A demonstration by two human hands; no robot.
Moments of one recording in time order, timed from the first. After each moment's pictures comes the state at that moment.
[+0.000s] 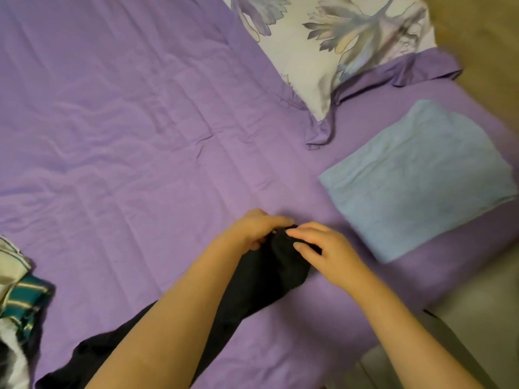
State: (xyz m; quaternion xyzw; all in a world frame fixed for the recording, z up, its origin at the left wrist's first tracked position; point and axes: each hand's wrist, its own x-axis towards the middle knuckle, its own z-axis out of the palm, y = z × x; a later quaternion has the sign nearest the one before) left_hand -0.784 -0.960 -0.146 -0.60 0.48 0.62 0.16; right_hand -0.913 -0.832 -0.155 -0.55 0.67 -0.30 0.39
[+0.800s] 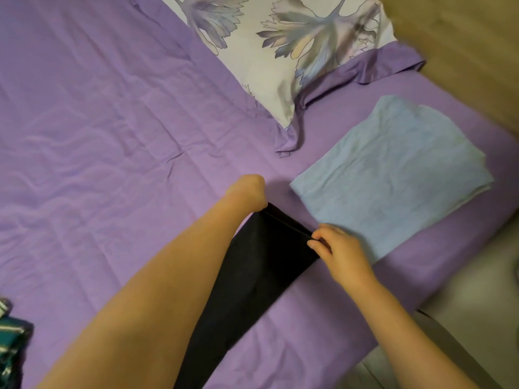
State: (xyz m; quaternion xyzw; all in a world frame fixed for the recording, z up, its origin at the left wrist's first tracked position) left_hand -0.875 -1.018 -0.165 -0.45 0.80 0.27 0.29; right_hand -0.972 -0.807 -0.206 -0.47 0.80 -0.24 0.28
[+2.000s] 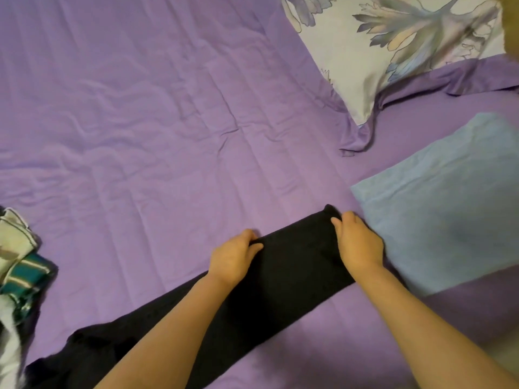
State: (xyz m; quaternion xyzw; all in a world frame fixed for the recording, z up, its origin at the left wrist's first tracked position) left_hand -0.687 -0.935 -0.250 -0.58 0.75 0.31 0.10; right_hand -0.932 -0.878 -0.250 -0.51 0.85 0.01 0.14
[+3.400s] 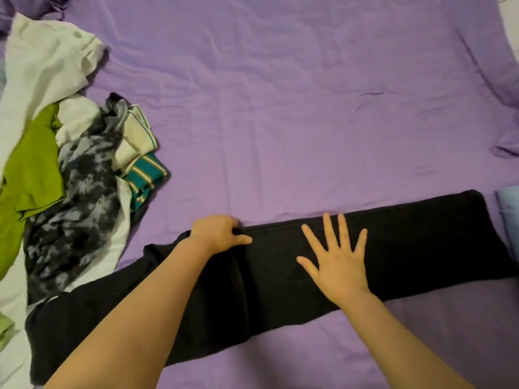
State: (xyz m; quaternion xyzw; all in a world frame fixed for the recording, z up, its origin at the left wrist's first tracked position) left_hand -0.433 -0.913 -0.230 -0.62 0.67 0.31 0.28; right_hand -0.695 -0.832 -0.250 -0.75 0.62 0.18 0.17
